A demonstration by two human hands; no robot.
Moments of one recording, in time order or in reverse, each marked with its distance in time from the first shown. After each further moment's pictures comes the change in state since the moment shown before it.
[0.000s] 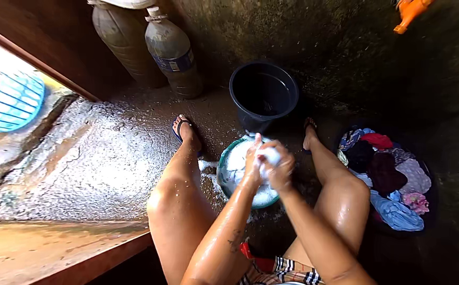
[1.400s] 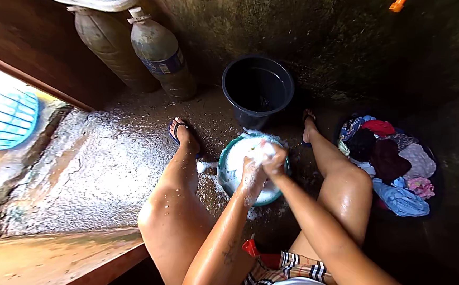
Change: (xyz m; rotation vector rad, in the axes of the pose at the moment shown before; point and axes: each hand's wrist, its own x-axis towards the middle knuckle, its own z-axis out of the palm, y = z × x) left_hand -0.035 0.032 0.034 0.312 0.175 -0.254; right_hand -0.009 0.044 0.007 -0.420 0.175 -0.045
